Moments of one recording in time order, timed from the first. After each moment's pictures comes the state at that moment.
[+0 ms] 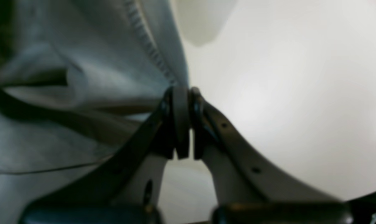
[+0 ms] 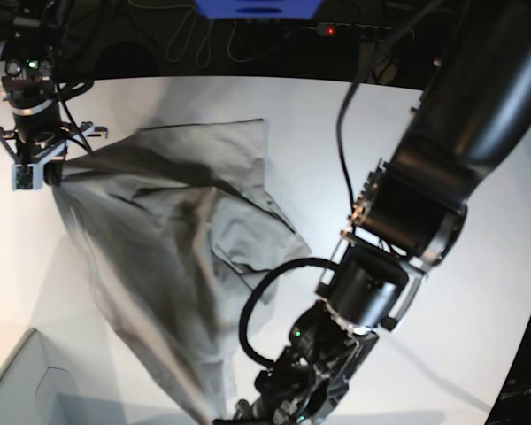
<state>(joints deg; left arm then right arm) -56.3 8.0 27.4 32.0 -55.5 0.8 7.8 -25.2 2.9 24.6 111.6 -0.5 16.1 -29.9</state>
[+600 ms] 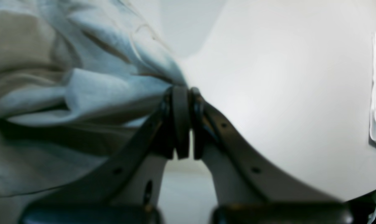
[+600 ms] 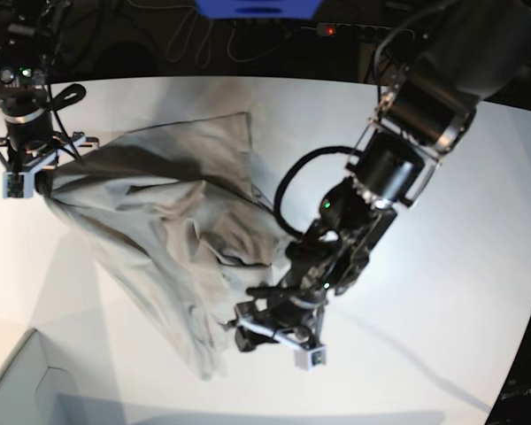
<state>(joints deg) -31.7 -1.1 32.7 48.6 -55.7 1.5 5.0 -23.1 3.0 26.2 111.3 -0.5 16.1 -30.0</state>
